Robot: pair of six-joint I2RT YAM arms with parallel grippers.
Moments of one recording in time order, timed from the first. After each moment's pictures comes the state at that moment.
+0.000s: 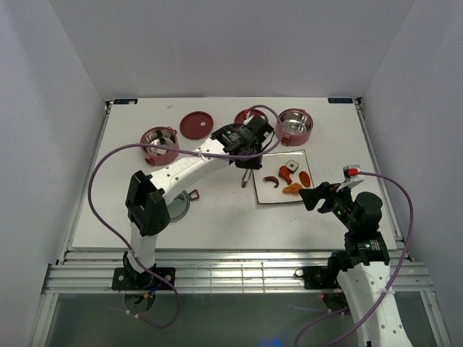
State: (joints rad) left arm -0.89 1.97 1.90 -0.94 -0.26 -0.62; right arm 0.05 0.34 0.36 -0.24 -0.43 0.31
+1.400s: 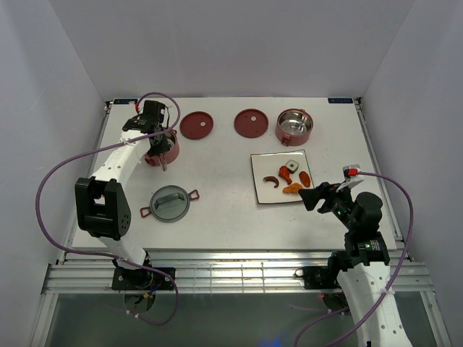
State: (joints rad) left arm -0.17 1.70 1.46 -0.78 -0.28 -0.46; right arm 0.05 0.34 0.36 -0.24 -0.44 0.31
